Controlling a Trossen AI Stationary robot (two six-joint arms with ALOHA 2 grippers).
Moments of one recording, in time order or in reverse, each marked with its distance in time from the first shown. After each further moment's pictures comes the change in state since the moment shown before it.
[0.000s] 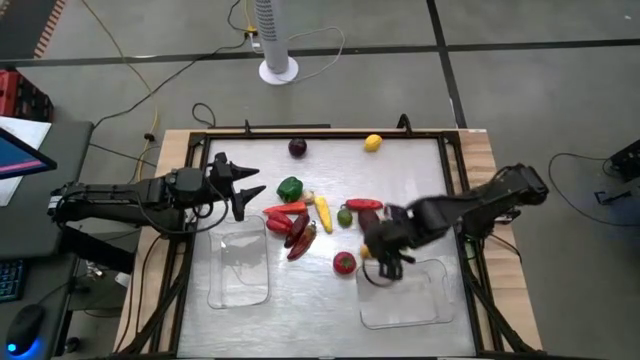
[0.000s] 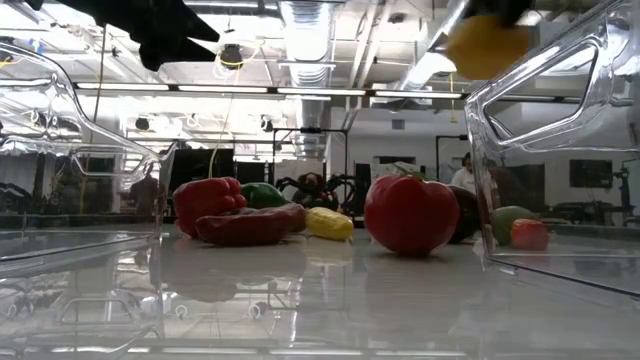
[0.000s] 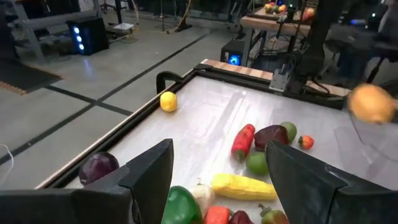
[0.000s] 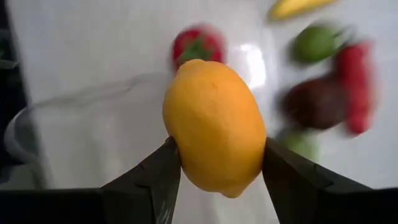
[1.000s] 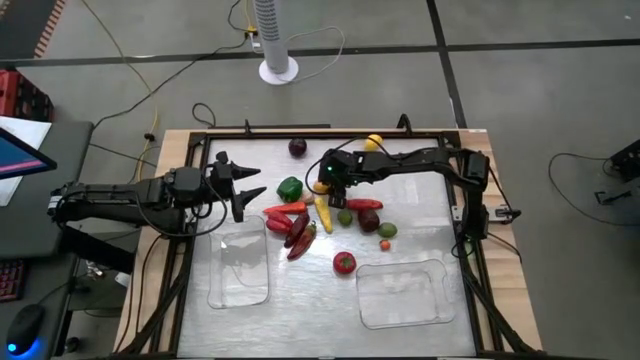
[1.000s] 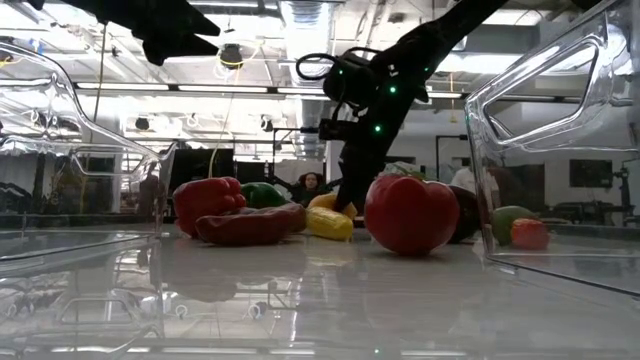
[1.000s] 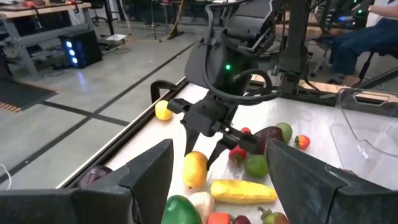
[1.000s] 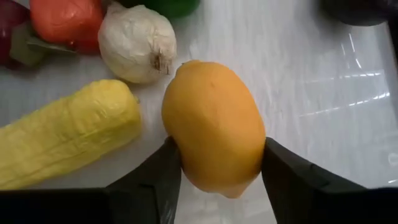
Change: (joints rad) left arm 0.000 -0.001 0.000 0.027 0.028 0.079; right arm -0.664 0.390 -0.161 0.811 -0.002 -0.746
